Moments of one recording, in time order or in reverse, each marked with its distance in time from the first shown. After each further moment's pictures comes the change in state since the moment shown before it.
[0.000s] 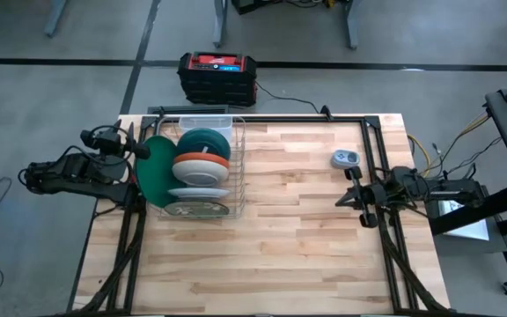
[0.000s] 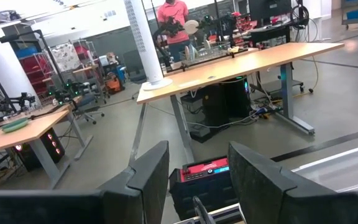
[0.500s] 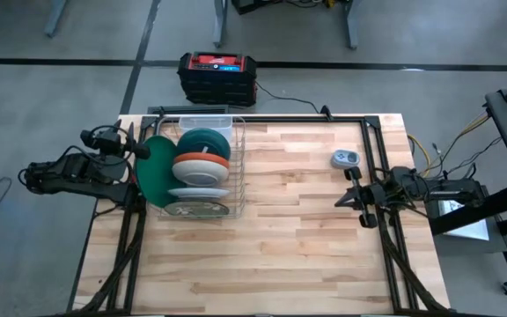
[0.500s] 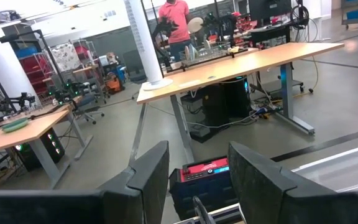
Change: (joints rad) left arm 0.000 0.000 0.000 0.000 0.000 0.000; right arm 0.000 0.008 0.001 -0.003 0.002 -0.012
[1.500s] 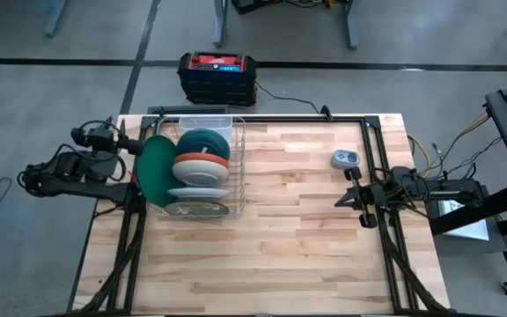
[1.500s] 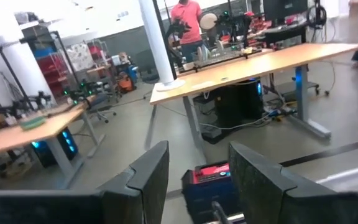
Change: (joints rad) left arm 0.033 -0.033 0.062 -0.019 -0.026 0.088; right arm 0.000 0.000 0.000 0.000 0.000 0.012
